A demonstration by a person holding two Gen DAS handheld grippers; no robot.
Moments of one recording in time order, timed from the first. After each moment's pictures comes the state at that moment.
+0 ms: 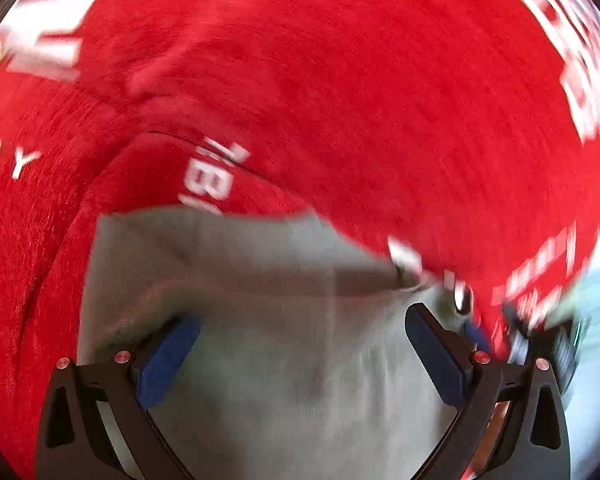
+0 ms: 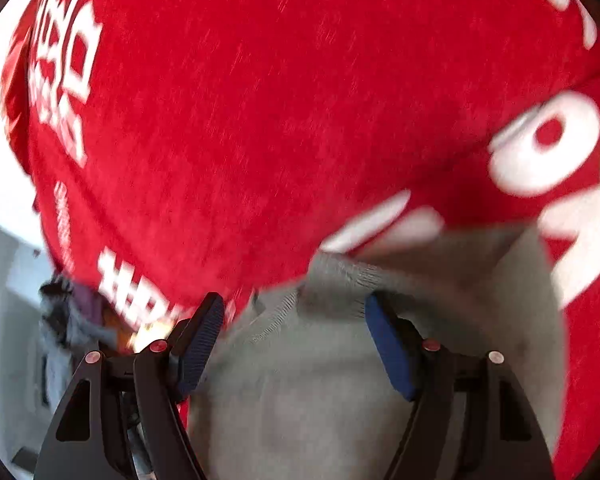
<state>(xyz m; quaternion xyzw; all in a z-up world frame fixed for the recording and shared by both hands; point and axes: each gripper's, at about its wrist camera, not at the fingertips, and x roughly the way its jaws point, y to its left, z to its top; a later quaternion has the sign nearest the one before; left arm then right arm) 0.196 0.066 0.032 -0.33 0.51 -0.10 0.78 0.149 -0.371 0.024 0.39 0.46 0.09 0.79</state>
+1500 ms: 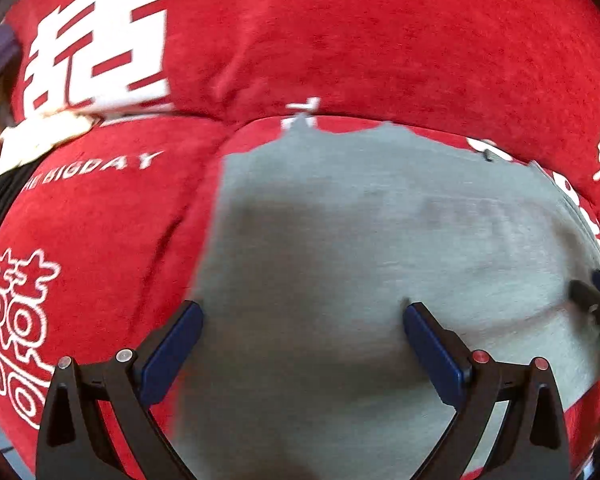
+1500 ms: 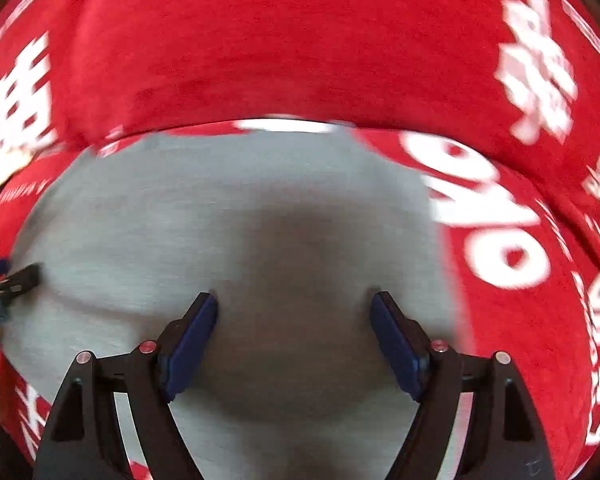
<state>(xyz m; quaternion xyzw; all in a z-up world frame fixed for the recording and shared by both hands) 0.087 0.037 0.025 -0.04 0.51 0.02 0.86 0.030 -0.312 0.026 0.01 0.55 -0.02 0.84</state>
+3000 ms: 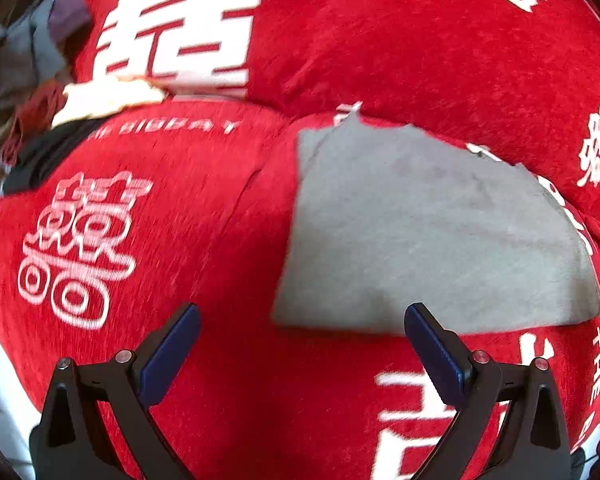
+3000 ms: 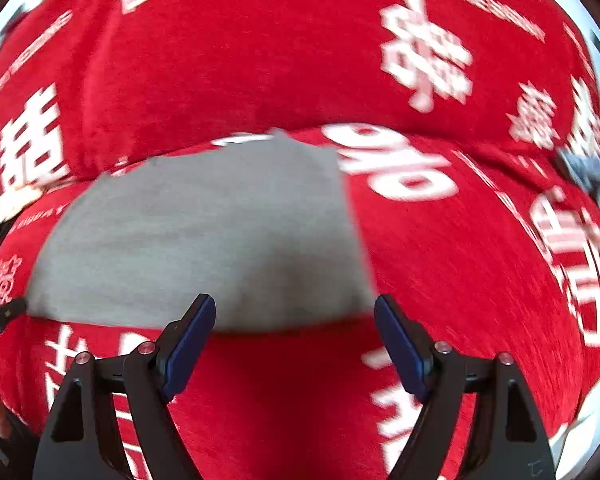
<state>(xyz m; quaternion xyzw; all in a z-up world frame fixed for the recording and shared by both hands) -0.022 0.070 0.054 -0.06 0.47 0.04 0.88 -0.080 -0.310 0.088 0.04 0.50 -0.06 0.86</state>
